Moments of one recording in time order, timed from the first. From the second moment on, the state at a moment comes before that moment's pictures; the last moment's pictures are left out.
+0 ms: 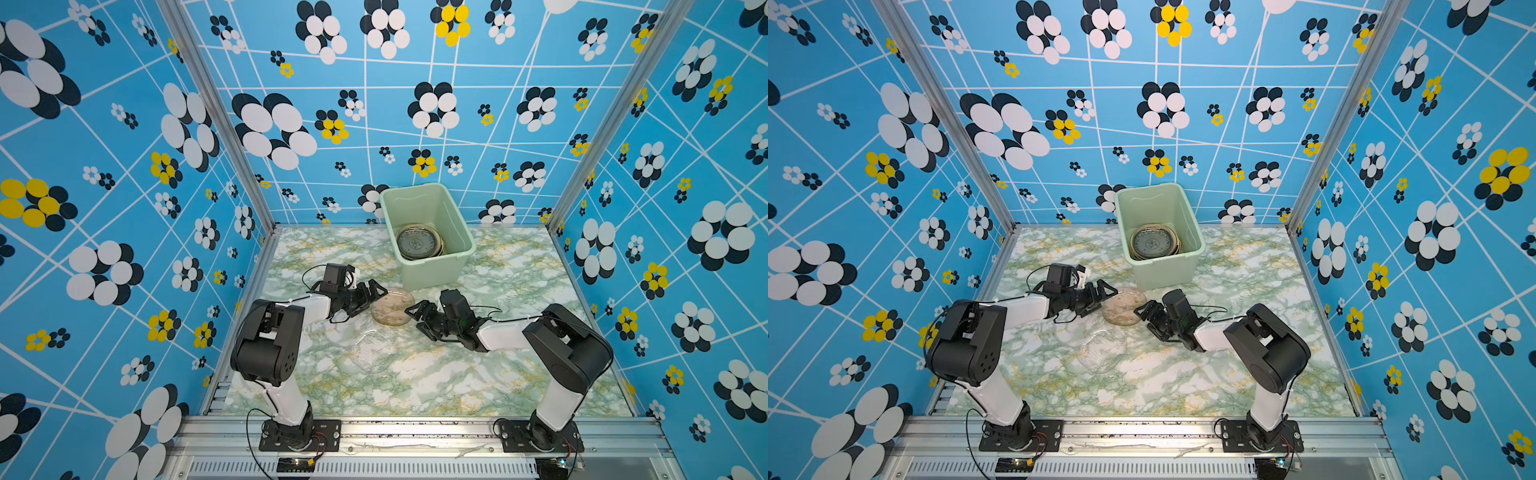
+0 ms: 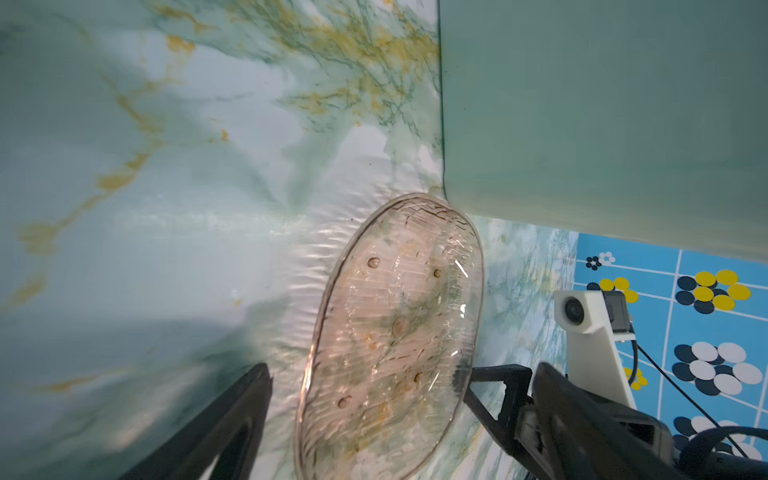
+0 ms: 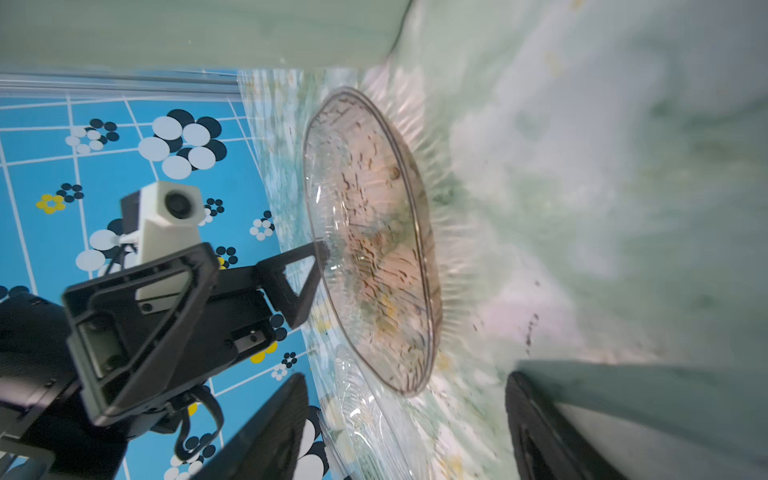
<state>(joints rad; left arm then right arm) -0.20 1.78 0.86 0.08 0.65 -0.72 0.68 1.81 0.73 0.48 -0.29 1.31</state>
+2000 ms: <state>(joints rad) -0.32 1.29 0.77 -0.06 0.57 -0.76 0.71 1.20 0.80 -0.32 -0.17 1.20</state>
